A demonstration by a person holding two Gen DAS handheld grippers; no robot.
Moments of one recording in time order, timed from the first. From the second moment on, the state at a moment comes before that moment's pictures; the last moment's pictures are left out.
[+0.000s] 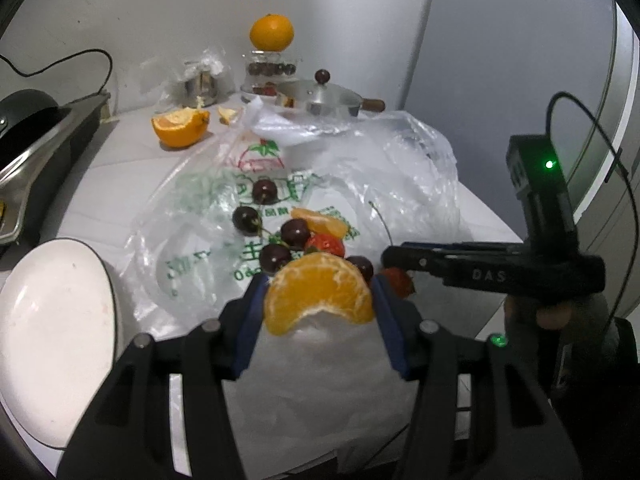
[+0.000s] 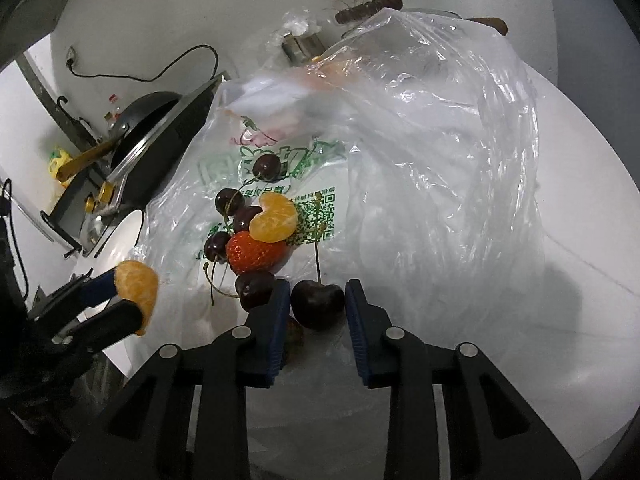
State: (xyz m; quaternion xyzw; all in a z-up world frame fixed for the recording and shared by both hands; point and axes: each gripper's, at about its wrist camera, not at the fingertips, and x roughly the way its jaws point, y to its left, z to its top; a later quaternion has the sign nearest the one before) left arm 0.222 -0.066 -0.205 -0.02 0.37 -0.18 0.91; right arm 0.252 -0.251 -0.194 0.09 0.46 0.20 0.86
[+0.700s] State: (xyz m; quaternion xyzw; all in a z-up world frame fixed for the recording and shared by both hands) left arm 0.197 -0.015 -0.178 -0.04 0.33 -0.15 0.93; right arm 0.236 -0.206 -0.132 0.02 0.39 0.22 0.89
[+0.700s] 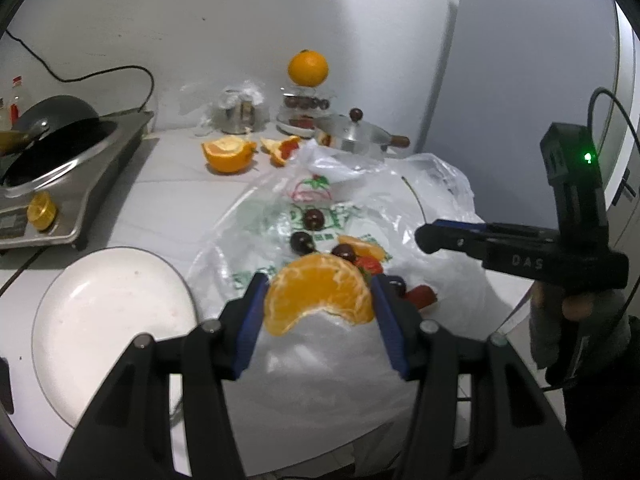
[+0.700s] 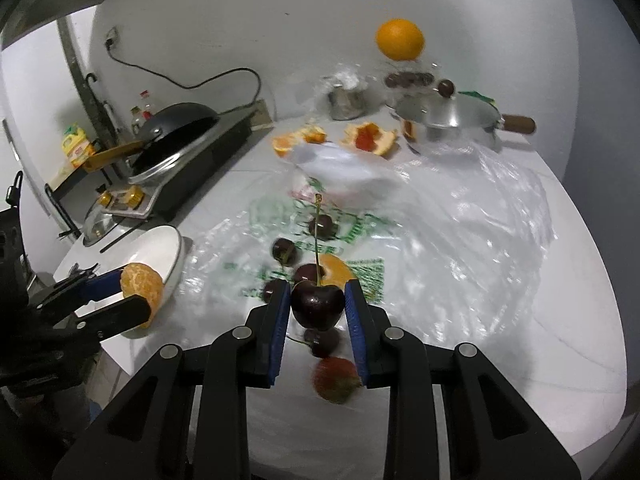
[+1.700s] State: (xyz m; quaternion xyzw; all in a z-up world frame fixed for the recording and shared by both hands) left arm 0.169 0.084 -0.195 -0.08 0.32 -0.05 0.94; right arm 0.231 -0.093 -0.116 -0.05 0.38 0.32 0.87
